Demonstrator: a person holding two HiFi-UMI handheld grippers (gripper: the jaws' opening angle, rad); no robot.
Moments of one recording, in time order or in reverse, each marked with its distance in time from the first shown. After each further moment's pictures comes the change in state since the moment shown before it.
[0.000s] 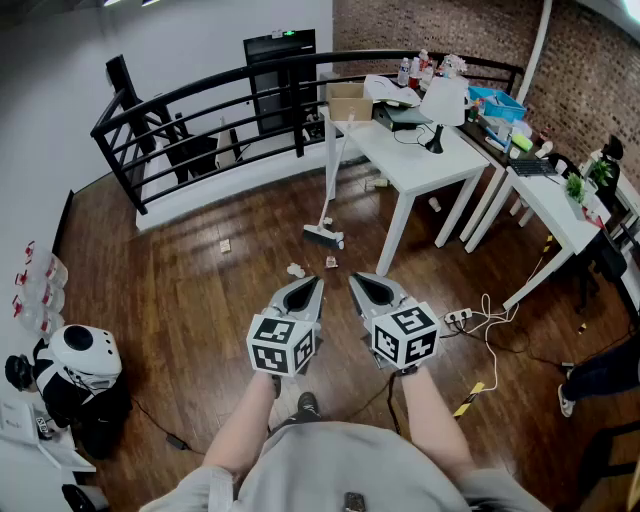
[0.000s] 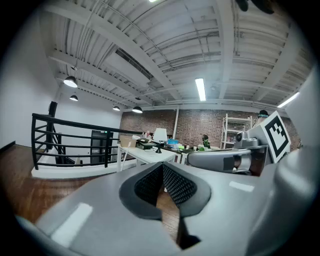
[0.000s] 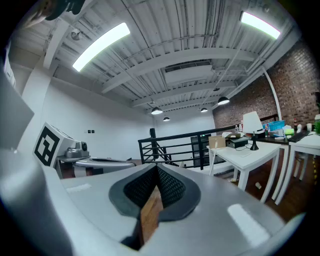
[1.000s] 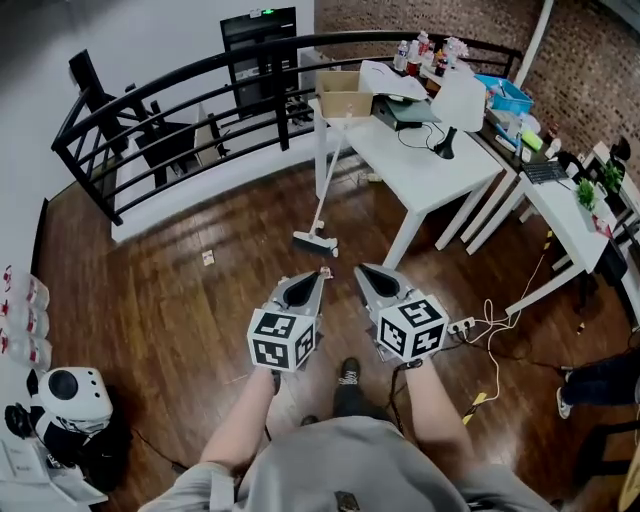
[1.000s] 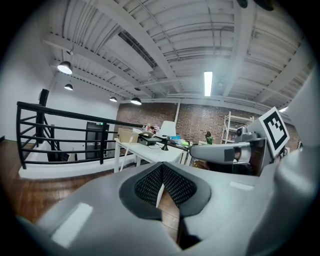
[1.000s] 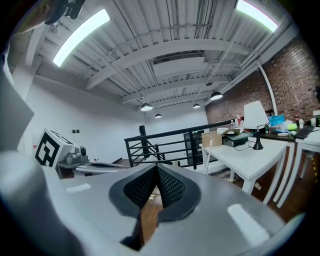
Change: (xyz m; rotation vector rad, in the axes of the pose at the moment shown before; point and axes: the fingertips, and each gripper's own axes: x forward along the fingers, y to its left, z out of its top) left arm 0.183 0.143 0.016 -0.028 0.082 -0.057; right arm 0.183 -0.139 0.026 0.049 0.028 -0.074
